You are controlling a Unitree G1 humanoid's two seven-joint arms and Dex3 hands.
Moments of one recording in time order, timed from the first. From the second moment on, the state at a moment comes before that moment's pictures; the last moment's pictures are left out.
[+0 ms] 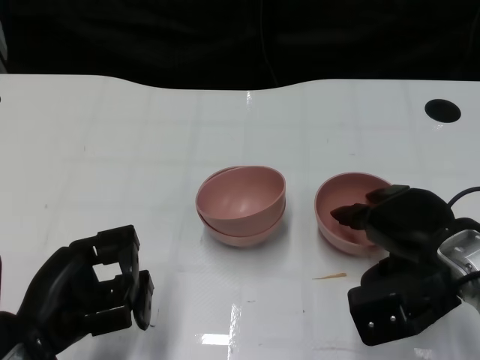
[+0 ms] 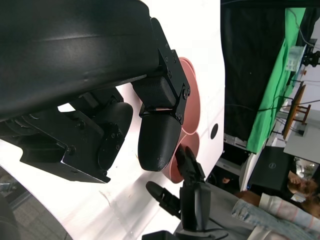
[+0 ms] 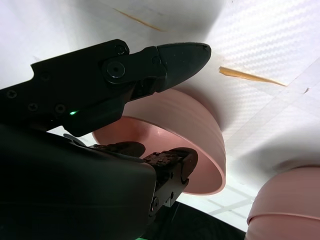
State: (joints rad) left arm 0.07 0.20 0.12 -0.08 -0.47 0.31 -0.51; right arm -0.47 -0.41 0.52 0.48 -0.98 -0.15 0.06
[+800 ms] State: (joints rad) left arm 0.08 0.19 0.11 -0.08 -0.45 0.28 -0.50; right arm -0.62 -0.34 0.59 1.00 -0.91 -0.47 -0.51
